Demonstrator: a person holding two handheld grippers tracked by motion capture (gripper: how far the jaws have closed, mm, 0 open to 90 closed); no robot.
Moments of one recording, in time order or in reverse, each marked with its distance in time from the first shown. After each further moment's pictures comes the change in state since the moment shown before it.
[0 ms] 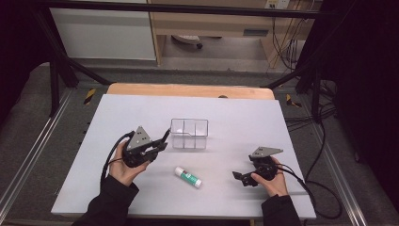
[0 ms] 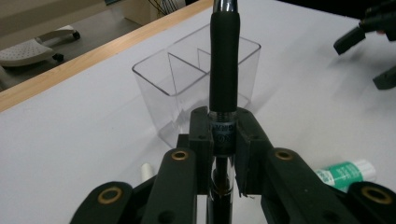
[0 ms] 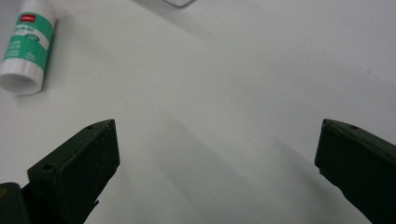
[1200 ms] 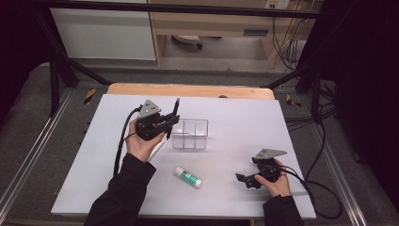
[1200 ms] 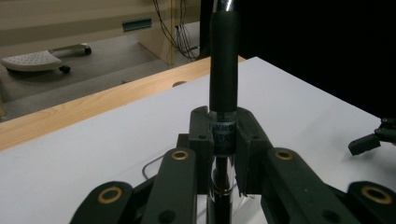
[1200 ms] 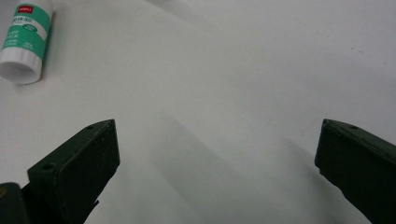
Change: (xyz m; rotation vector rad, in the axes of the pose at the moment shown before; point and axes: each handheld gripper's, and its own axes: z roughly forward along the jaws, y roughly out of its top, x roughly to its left) left arm 0.015 0.064 0.037 -0.130 0.034 -0.161; right arm -0.004 -0.009 -0.006 0.013 0.004 0.022
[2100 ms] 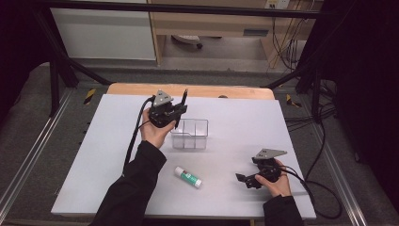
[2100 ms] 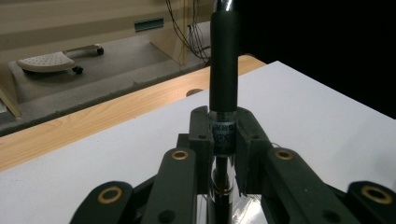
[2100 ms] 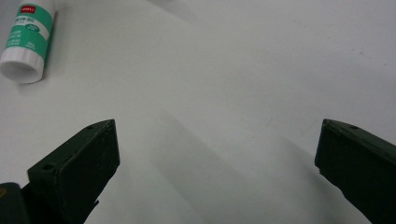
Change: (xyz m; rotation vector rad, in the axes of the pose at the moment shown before) left arm 0.012 0.012 0.047 0.010 0.057 0.011; right arm 0.000 0.000 0.000 -0.004 0.005 -0.004
